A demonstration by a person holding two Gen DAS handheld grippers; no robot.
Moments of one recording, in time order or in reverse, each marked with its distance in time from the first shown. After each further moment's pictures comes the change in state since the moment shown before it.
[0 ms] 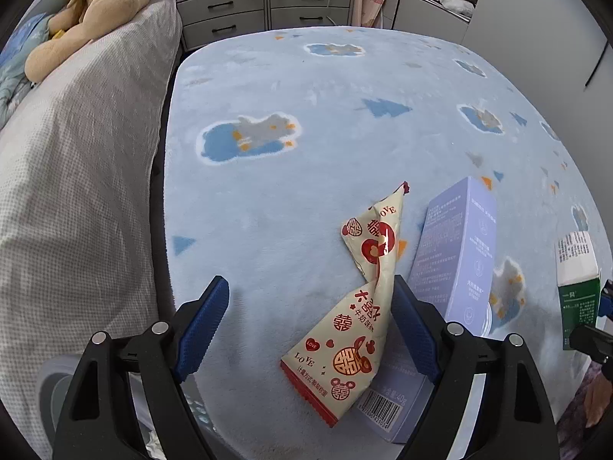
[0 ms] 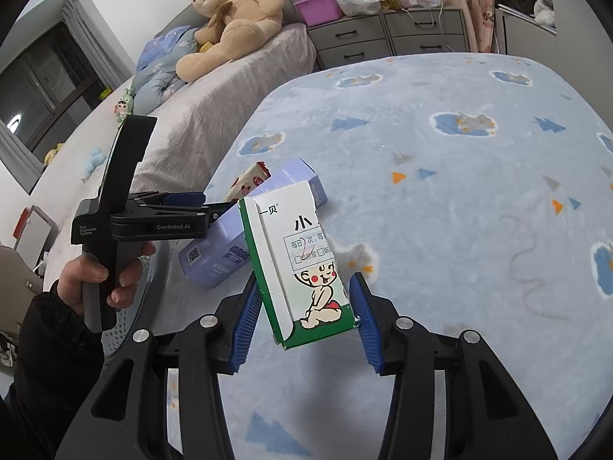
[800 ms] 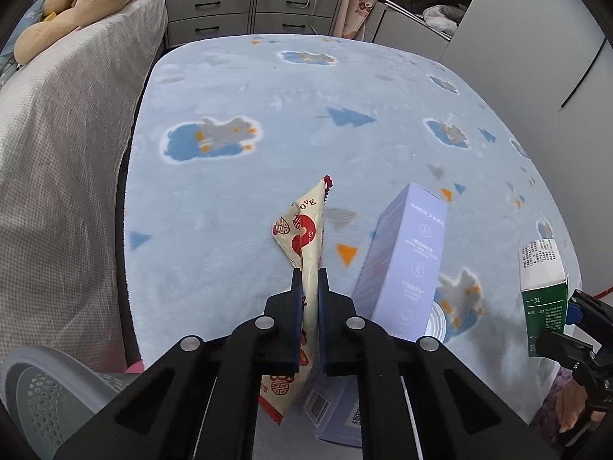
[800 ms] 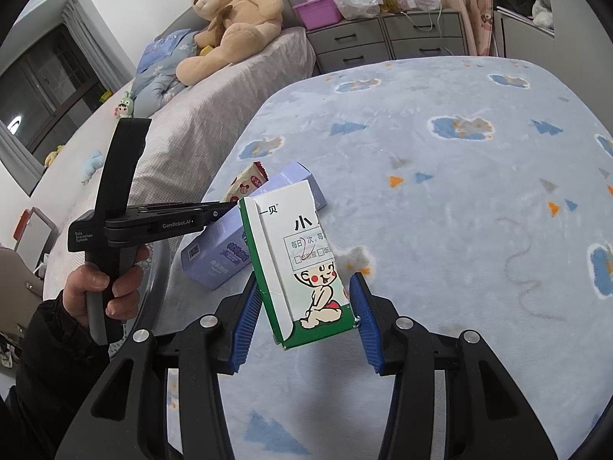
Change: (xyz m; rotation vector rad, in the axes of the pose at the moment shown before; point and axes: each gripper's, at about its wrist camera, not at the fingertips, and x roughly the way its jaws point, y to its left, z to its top) left arm -0.006 -0.011 -0.002 -0.044 -0.038 -0.141; right arm -0.005 -0.003 0.001 0.000 -0.013 0.000
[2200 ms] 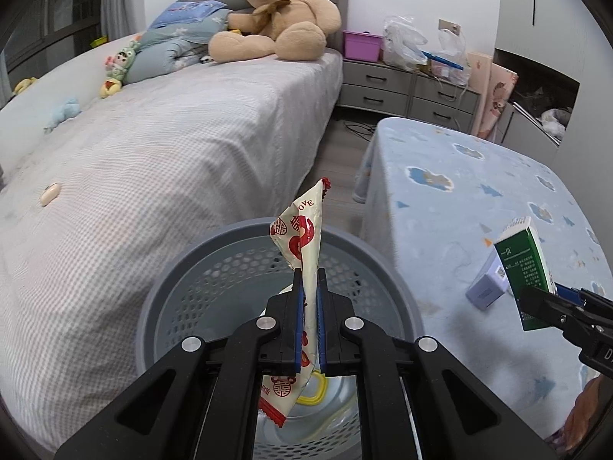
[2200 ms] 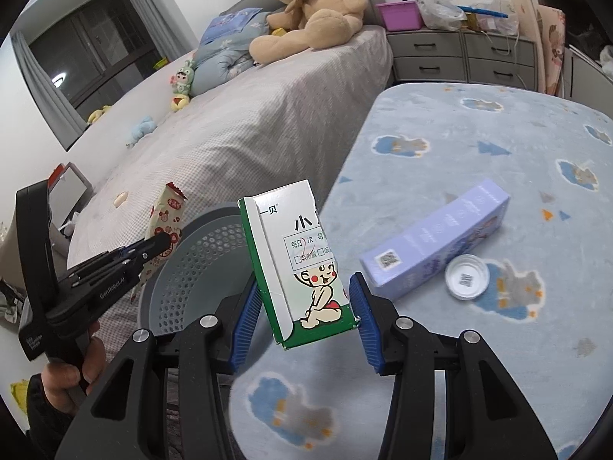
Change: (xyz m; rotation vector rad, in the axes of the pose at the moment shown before) left arm -0.177 0.079 -0.152 -0.329 -0.310 0.459; right arm 0.037 0.156 -0.006 -0.171 0.018 0.137
